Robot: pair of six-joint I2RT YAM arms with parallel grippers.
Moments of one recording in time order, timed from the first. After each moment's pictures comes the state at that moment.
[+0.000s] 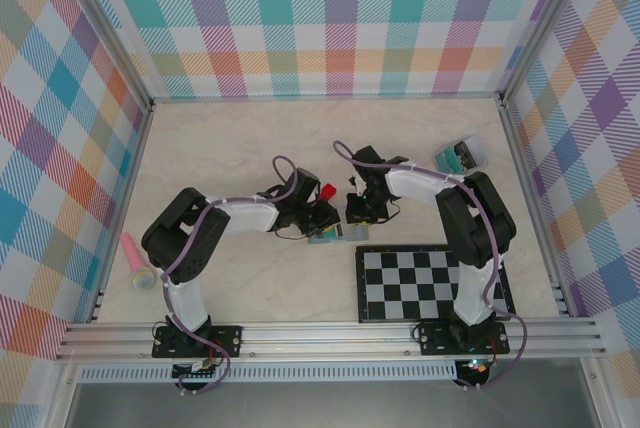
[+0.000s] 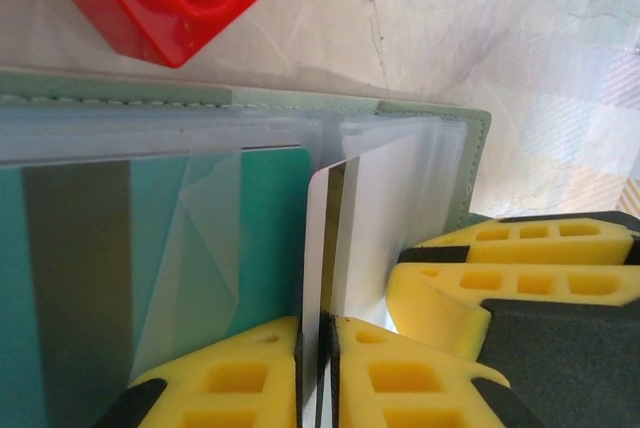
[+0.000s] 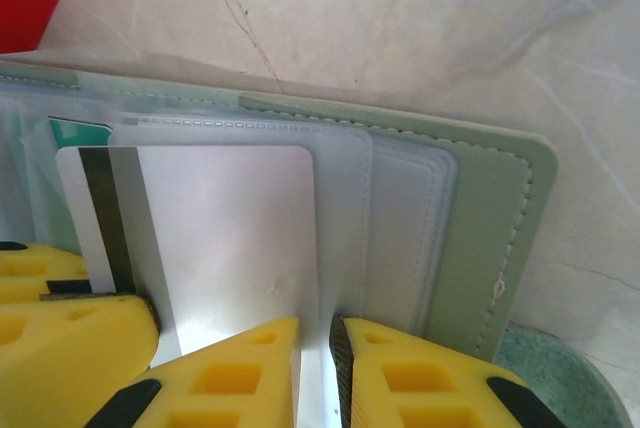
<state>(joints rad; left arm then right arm) -0.66 1.84 0.95 0.00 0.40 -1.07 0.56 1.91 1.23 -0.71 -0.29 0.44</state>
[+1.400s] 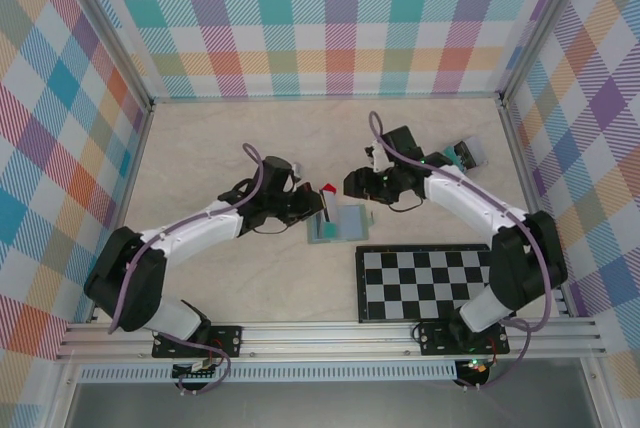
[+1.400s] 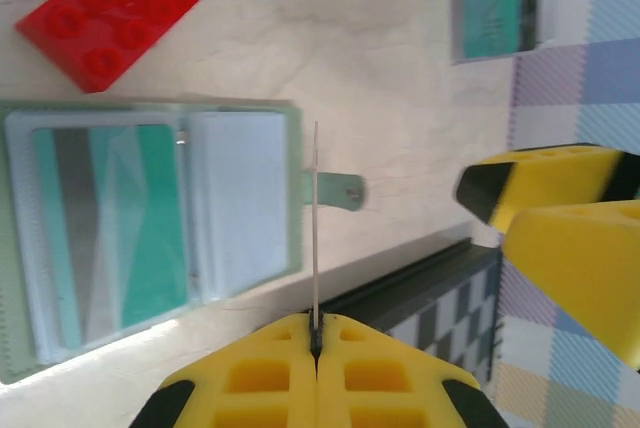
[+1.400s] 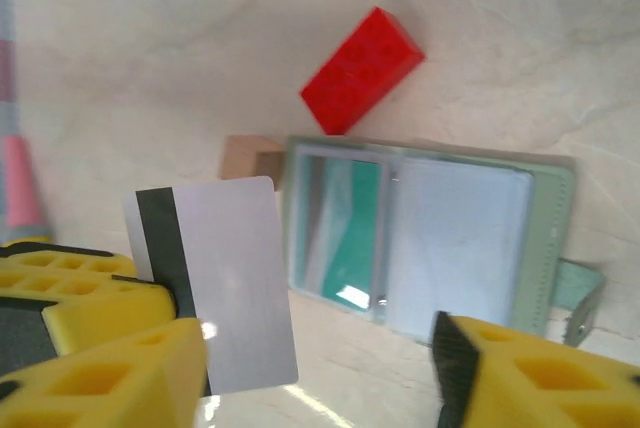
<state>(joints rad) -0.61 1.45 0.89 -0.14 0.39 -0.98 0.46 1.54 1.14 -0.58 -0.48 0.54</state>
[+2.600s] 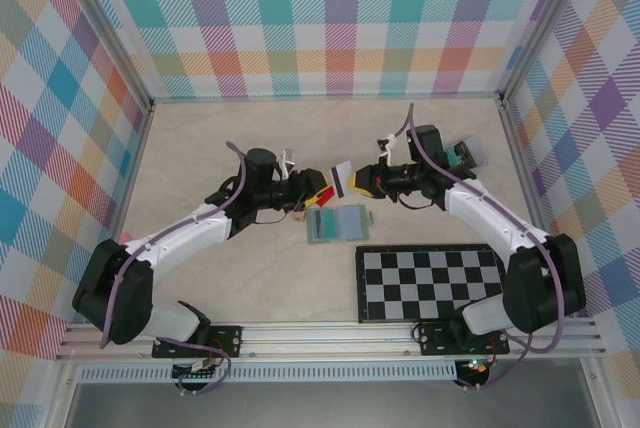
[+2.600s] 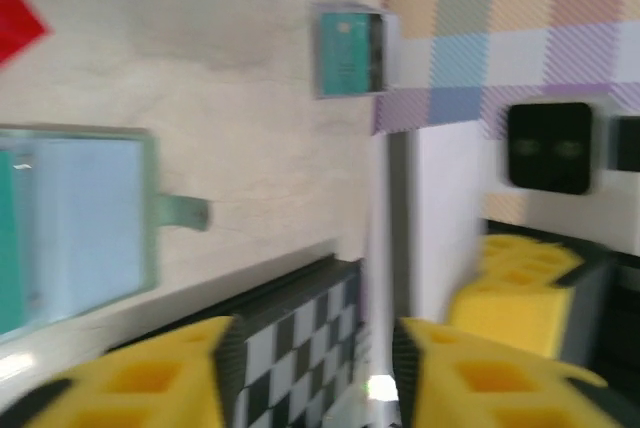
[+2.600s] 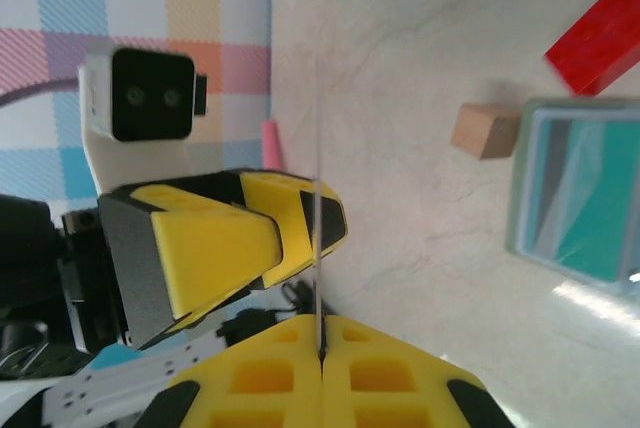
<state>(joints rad) -0.56 1.37 0.87 -0.03 0.46 -1.15 0.37 1.40 1.03 -0.35 -0.84 0.80</state>
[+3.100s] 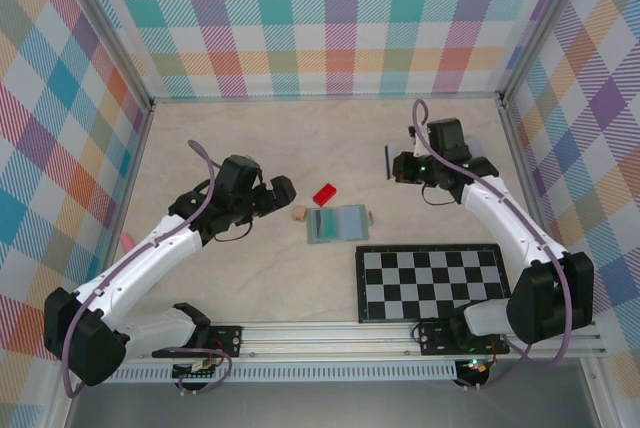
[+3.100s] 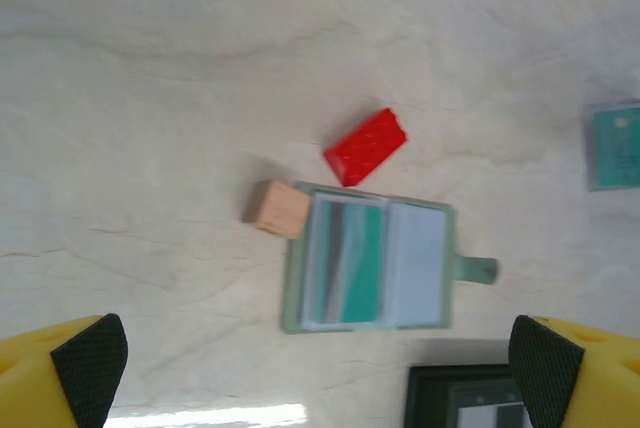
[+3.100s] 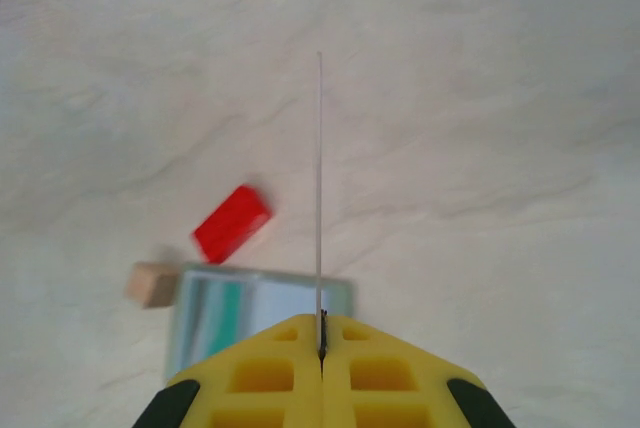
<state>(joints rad) -0.56 1.14 0.97 -0.67 -0.06 -0.86 0.26 1.35 1.10 -0.55 -0.25 0.30</state>
